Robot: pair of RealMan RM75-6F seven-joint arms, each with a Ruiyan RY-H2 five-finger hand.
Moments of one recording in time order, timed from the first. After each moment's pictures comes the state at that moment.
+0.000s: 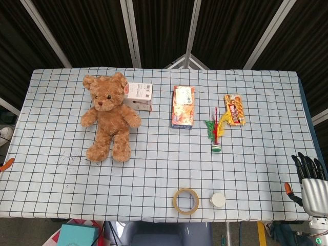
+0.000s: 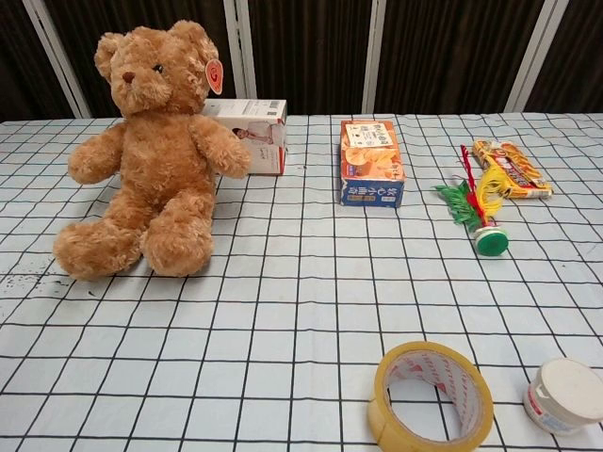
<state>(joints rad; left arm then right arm) -0.13 -1.23 -0.21 -1.27 1.27 1.32 -0.44 0.00 -1.23 0.06 -1.43 -1.51 1.56 0.03</state>
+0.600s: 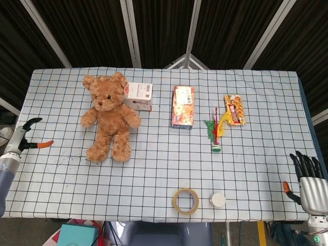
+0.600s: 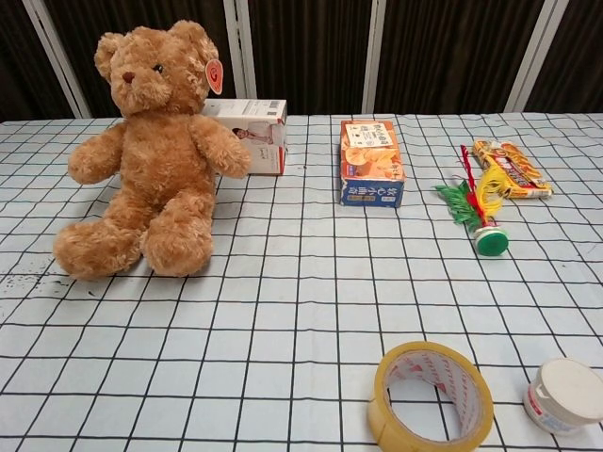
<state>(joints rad) -0.46 -1.16 -0.34 -1.41 0.80 0.65 -0.46 0.01 -1.23 0.06 -1.44 -1.51 1.55 0.02</state>
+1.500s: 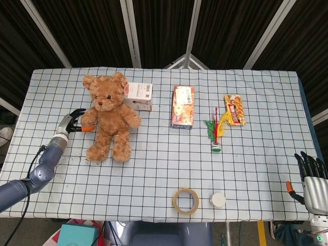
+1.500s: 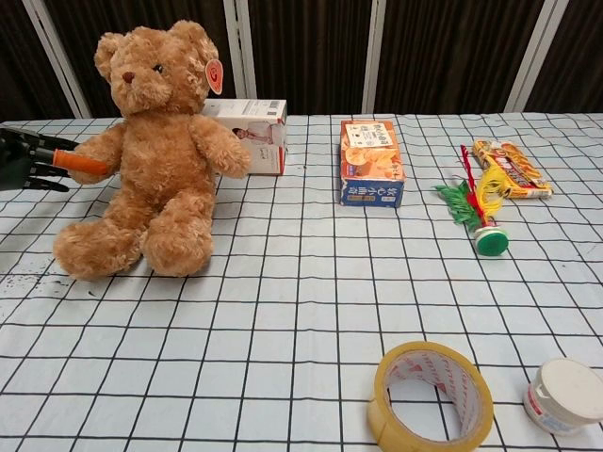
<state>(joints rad) -0.77 -1.45 -0.34 -1.15 0.40 0.50 -0.37 0.01 -1.22 0.07 -1.44 -1.47 1.52 0.04</state>
